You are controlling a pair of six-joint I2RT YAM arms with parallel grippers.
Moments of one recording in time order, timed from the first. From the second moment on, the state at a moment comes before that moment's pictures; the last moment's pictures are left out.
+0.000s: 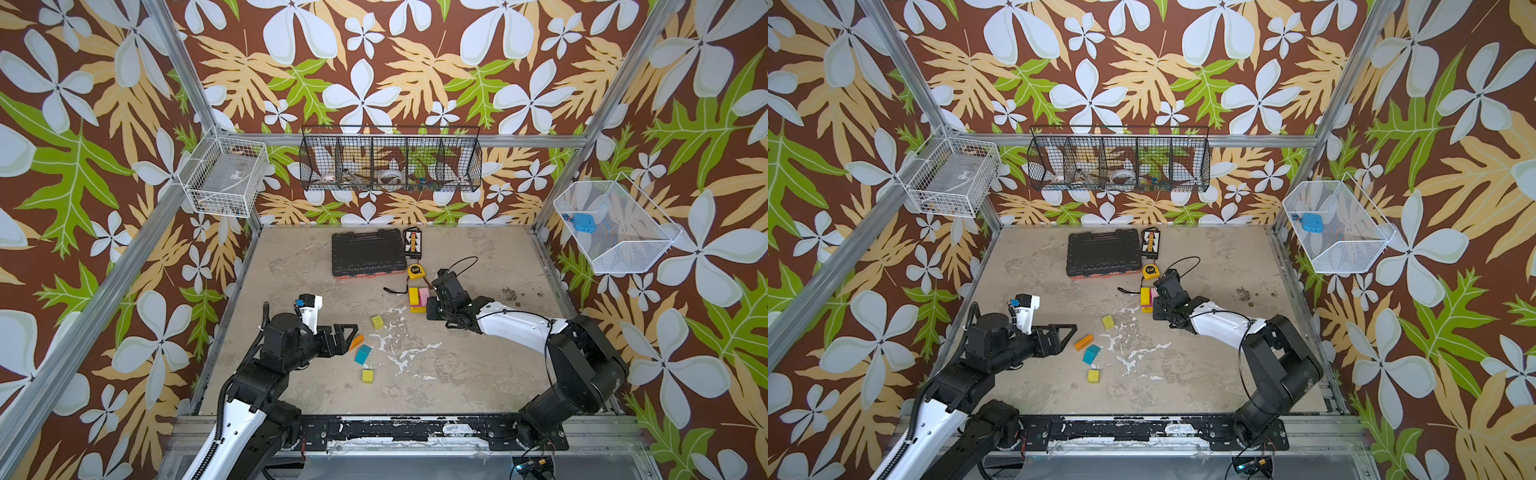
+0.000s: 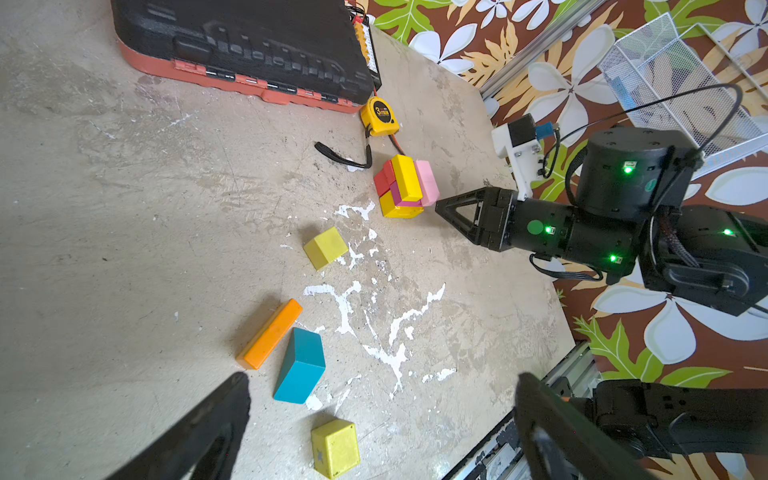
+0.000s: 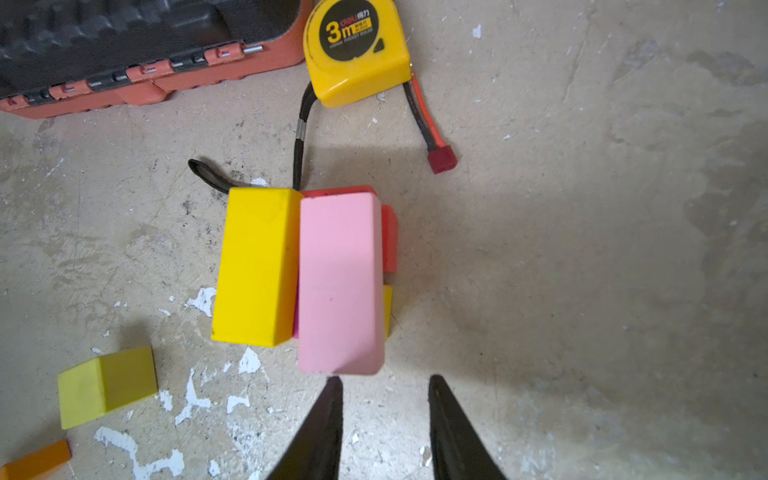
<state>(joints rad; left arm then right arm) -0.34 0.55 0.56 -0.54 0.34 -0.57 0.60 1.62 0.92 -0.21 0.15 0.53</state>
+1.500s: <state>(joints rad) -0.34 0.55 0.56 -0.54 0.34 -0.57 0.62 1.72 1.08 -0.22 0.13 0.50</state>
